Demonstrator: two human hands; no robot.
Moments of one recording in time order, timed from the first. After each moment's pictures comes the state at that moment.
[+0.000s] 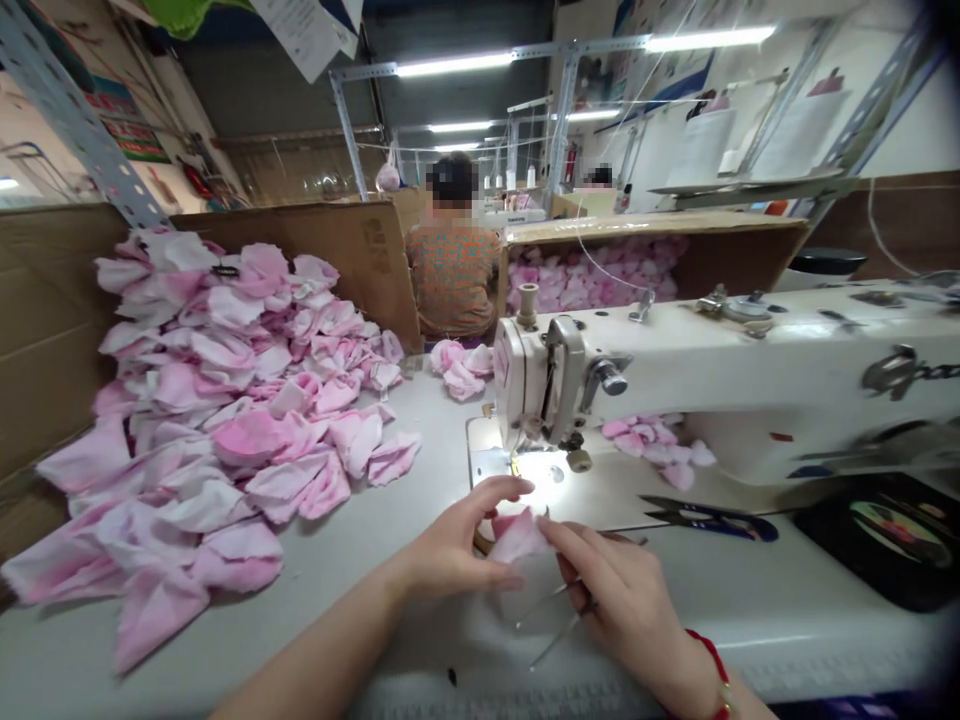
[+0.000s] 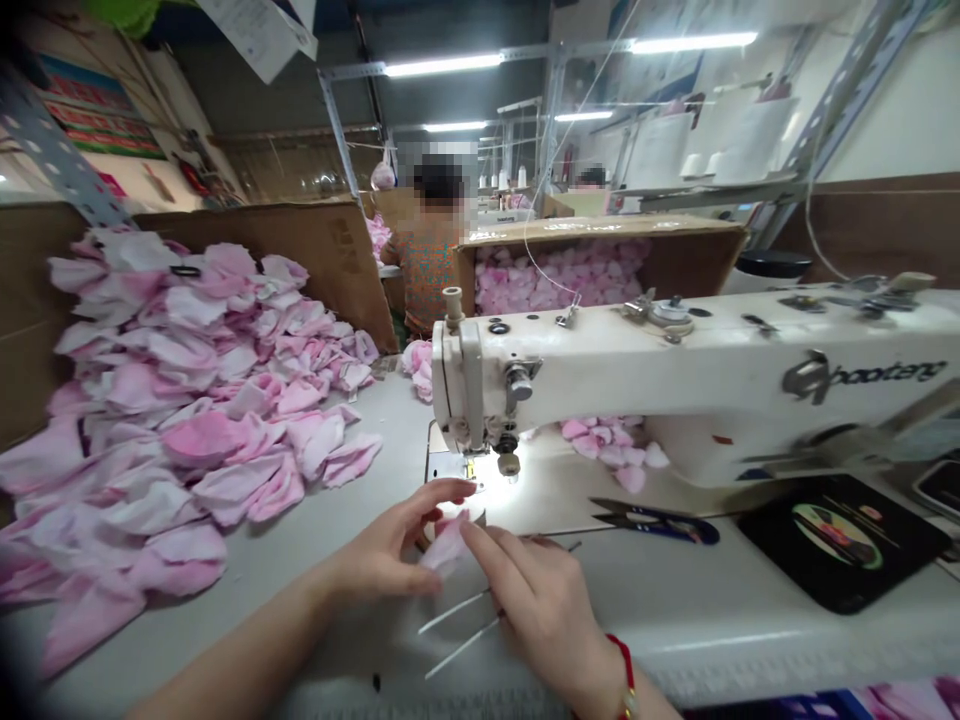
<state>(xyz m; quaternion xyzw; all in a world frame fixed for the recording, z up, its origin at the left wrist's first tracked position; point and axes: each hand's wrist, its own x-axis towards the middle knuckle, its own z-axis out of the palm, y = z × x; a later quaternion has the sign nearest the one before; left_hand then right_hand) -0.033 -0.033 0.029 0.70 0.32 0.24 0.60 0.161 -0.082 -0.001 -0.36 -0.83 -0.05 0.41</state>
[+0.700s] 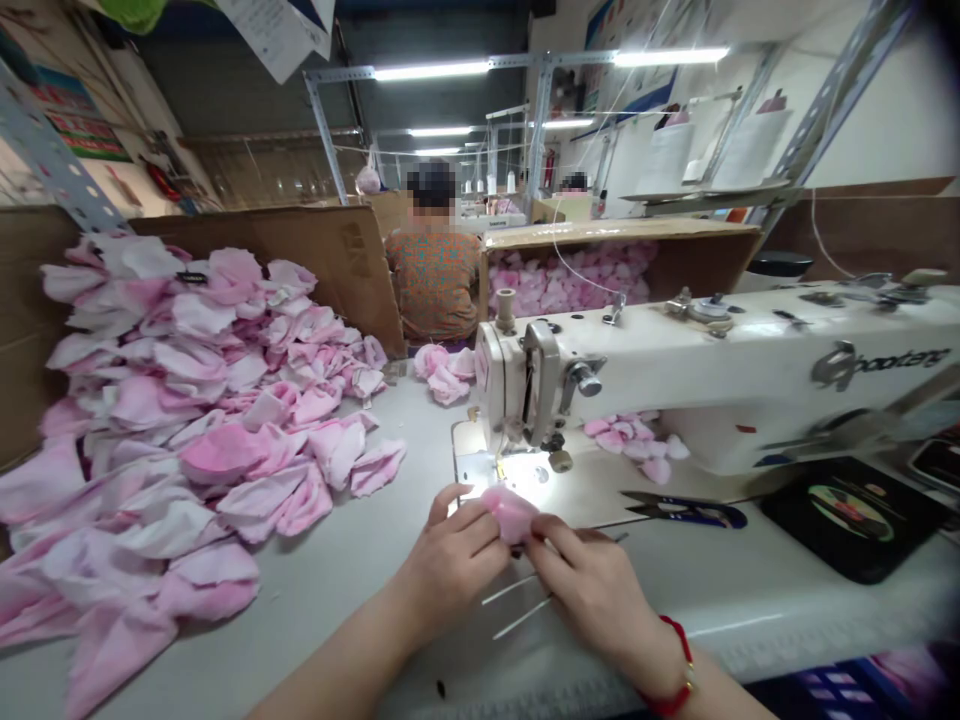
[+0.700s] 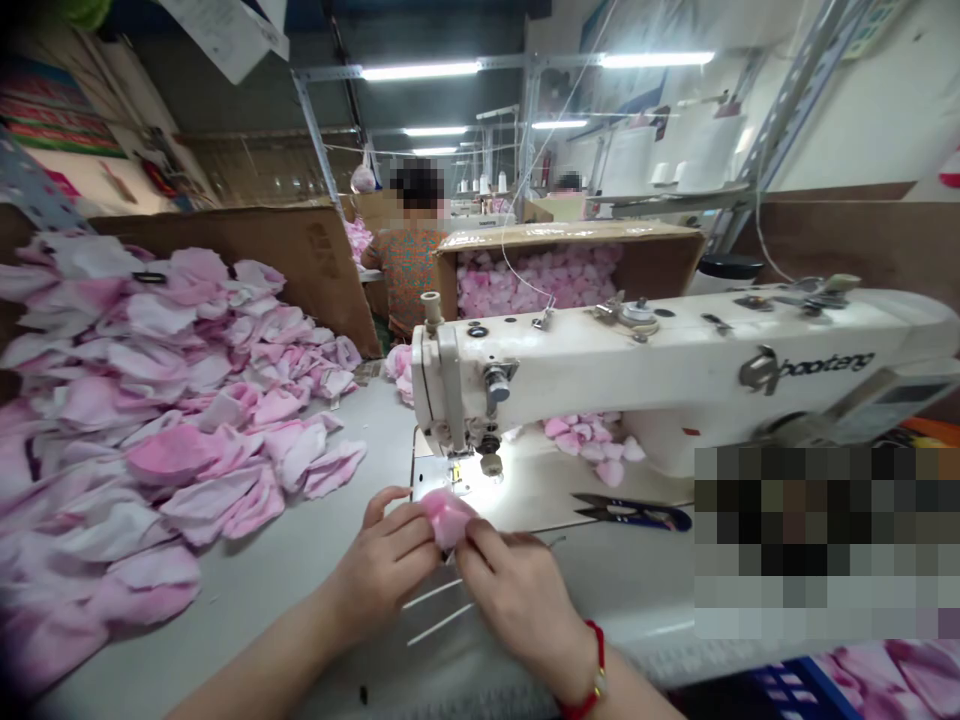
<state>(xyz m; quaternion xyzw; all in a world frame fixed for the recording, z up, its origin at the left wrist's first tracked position) -0.031 -0.041 0.021 0.94 0.25 0.22 0.01 0.154 -0.078 0.001 -0.41 -0.85 -0.15 0.27</state>
